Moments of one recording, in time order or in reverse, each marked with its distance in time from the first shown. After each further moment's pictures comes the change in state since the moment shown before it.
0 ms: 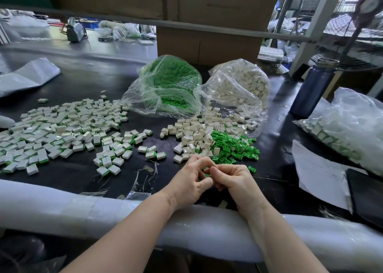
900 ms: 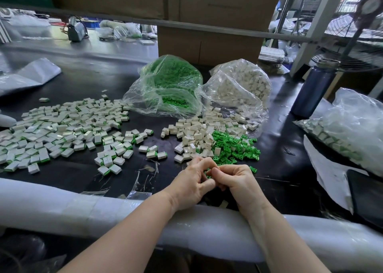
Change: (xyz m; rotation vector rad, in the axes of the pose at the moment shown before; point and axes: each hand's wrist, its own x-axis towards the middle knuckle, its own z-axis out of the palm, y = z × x) left_hand 0.001 -0.005 0.000 0.080 -0.052 0.016; right_hand -0.002 -0.001 0.000 0.023 0.014 0.025
